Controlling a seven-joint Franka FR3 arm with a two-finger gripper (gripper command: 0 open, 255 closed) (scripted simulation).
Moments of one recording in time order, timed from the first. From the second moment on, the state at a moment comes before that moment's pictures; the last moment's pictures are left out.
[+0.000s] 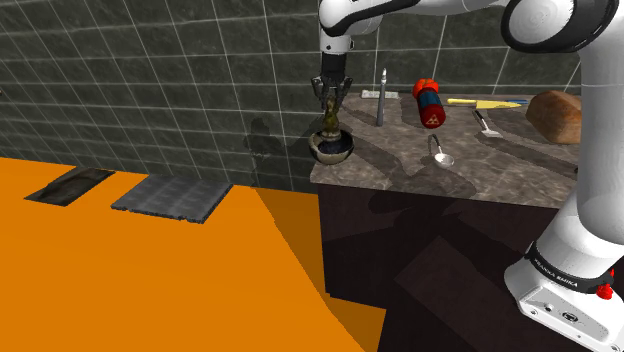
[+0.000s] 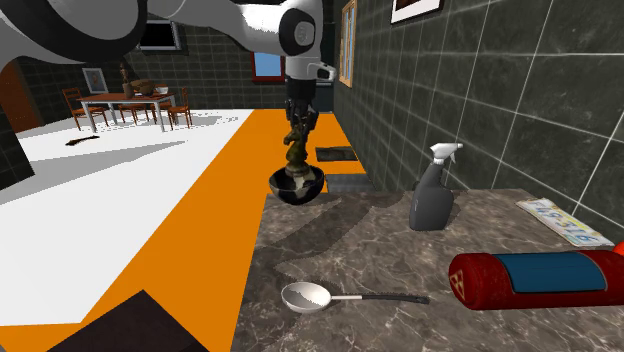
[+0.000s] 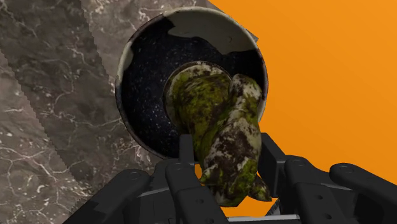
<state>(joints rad) 0.07 0.41 -0.01 -1.38 0.11 1.83 0.40</state>
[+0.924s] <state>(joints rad) 0.07 0.41 -0.01 -1.34 0.11 1.80 0.40</state>
